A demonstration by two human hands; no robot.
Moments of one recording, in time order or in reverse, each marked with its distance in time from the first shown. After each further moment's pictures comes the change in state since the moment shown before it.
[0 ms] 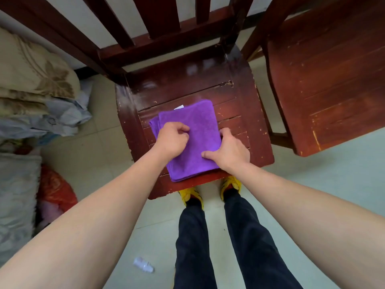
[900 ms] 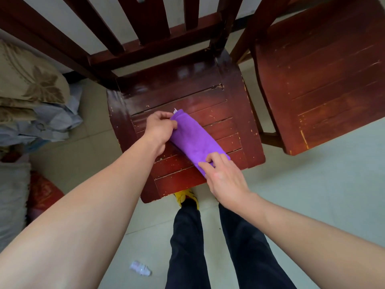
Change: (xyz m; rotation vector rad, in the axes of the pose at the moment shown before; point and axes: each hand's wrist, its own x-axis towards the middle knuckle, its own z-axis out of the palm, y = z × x) left_hand 0.031 0.014 -0.006 -0.565 0.112 -0.221; right_hand -0.053 0.036 0.026 -0.357 0.247 -0.628
